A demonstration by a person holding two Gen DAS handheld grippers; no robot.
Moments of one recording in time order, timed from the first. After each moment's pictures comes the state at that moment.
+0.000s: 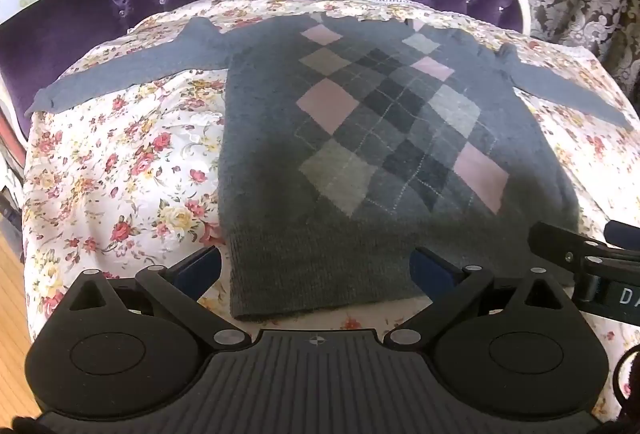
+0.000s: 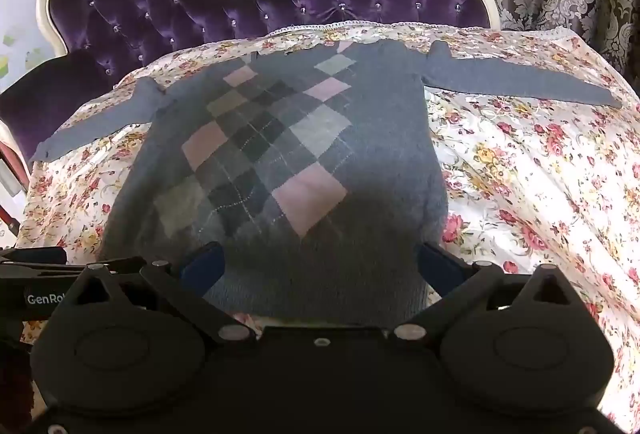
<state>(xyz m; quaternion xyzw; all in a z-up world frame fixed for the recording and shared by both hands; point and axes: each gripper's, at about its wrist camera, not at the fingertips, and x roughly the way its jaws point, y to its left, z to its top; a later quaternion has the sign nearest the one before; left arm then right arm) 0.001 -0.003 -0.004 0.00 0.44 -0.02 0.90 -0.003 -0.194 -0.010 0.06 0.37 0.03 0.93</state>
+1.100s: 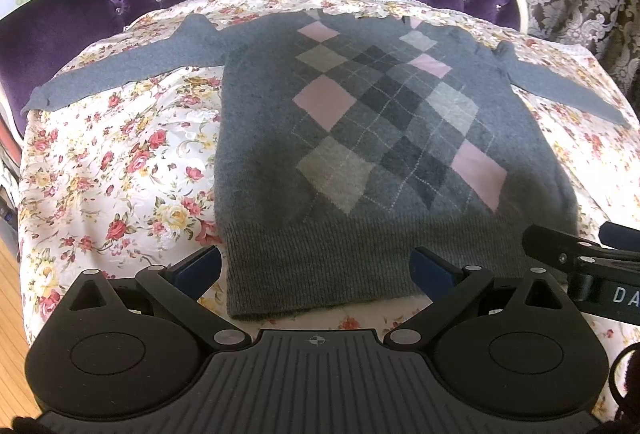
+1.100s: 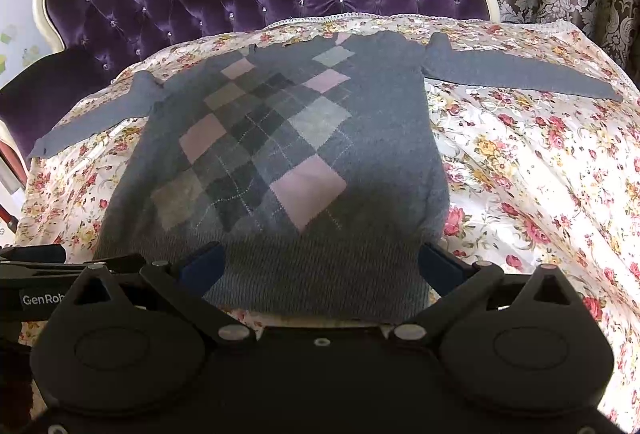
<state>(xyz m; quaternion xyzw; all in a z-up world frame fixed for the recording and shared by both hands) 0.000 -0.004 -0.006 0.00 0.44 -0.02 0.90 -0.002 -0.195 -0.013 0.06 0.38 0.03 0.92</state>
